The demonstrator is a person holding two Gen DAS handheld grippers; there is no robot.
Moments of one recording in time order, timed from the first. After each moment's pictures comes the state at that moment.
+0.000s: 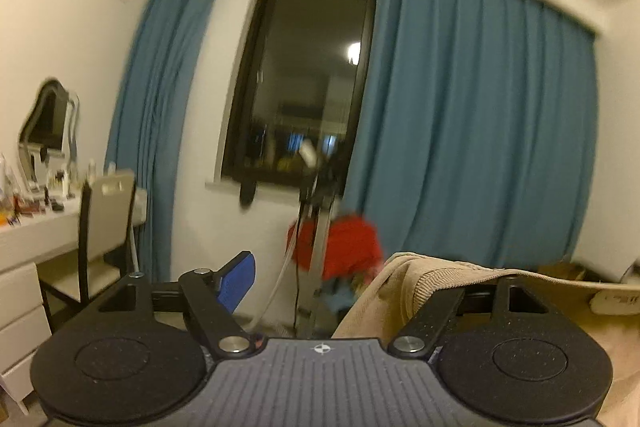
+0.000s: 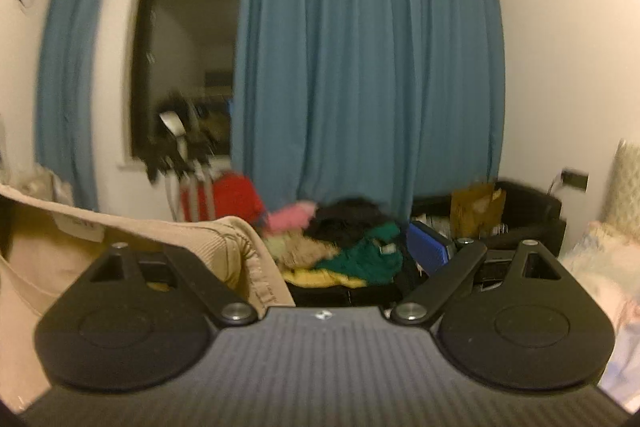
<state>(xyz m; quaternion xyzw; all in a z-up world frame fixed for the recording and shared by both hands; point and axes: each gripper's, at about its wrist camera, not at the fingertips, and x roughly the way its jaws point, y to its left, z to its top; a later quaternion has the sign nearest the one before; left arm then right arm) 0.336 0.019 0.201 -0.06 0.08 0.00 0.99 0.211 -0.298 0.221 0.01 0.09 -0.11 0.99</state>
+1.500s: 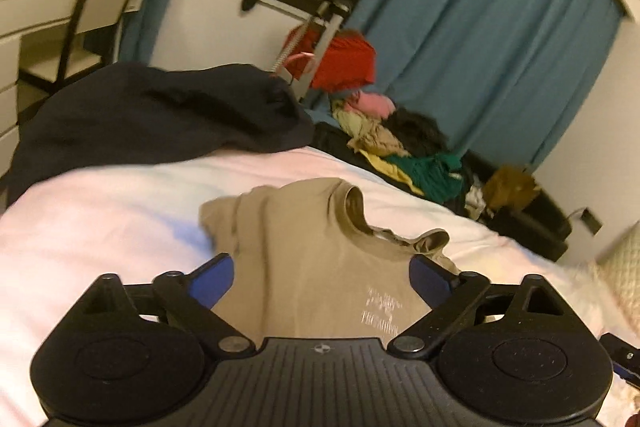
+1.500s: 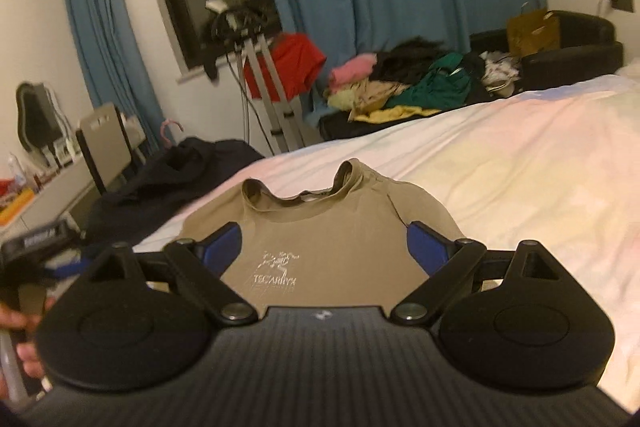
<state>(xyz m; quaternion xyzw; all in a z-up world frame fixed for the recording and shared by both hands) 0.198 0.119 -0.006 -0.20 0.29 -0.09 0.93 0.084 -0.283 0.008 0.16 0.22 0.00 0.96</state>
